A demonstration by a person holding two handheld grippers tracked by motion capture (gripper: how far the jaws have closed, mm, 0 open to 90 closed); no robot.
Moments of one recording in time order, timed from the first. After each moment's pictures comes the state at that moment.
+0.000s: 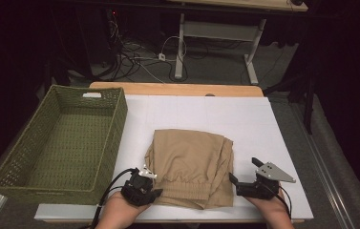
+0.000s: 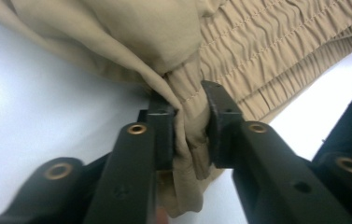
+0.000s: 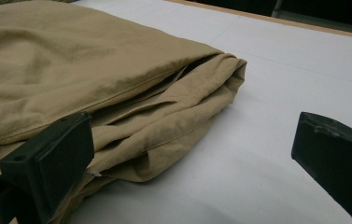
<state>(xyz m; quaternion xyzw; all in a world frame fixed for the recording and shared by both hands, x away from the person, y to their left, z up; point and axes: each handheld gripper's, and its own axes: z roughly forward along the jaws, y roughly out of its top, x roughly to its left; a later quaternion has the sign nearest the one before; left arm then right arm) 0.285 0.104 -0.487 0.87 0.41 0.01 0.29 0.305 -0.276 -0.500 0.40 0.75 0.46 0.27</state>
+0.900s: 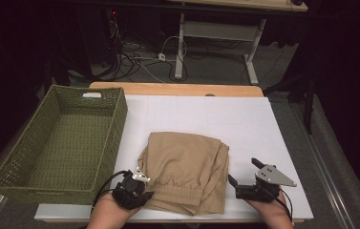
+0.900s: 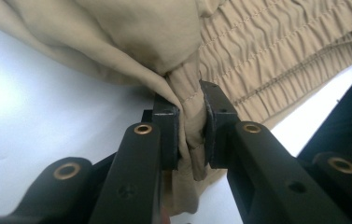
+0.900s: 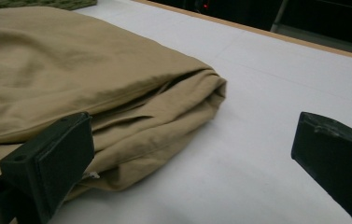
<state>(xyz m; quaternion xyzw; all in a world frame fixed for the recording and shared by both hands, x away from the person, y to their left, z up) 0.277 0.123 -0.483 0.87 0.40 0.01 0.27 0.293 -0.270 -0.491 0.38 0.75 0.46 0.29</state>
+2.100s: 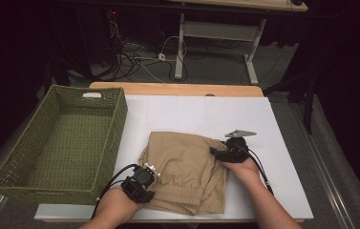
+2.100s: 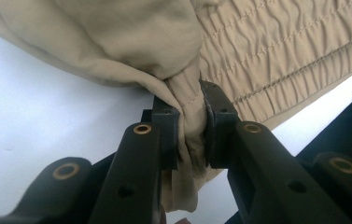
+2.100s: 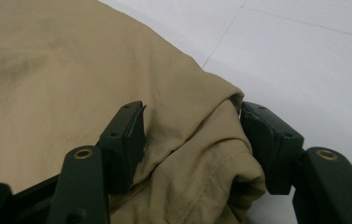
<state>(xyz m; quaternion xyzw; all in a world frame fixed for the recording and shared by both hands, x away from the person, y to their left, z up) 0.294 0.094 -0.468 0.90 0.42 -0.01 0.13 0.417 -0.219 -0.504 0.46 0.80 0.36 0.16</state>
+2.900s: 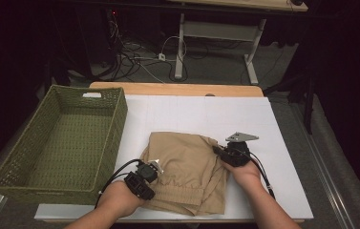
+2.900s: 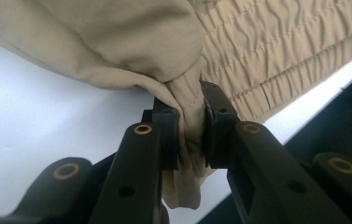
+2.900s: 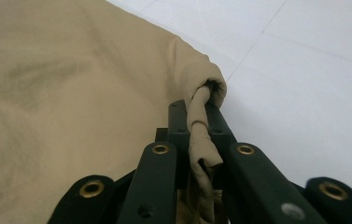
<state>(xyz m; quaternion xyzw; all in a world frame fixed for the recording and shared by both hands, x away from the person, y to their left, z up) 0.306 0.088 -0.458 0.90 0.42 -0.05 0.09 0.401 -0.219 -0.495 0.41 0.81 0.39 0.16</state>
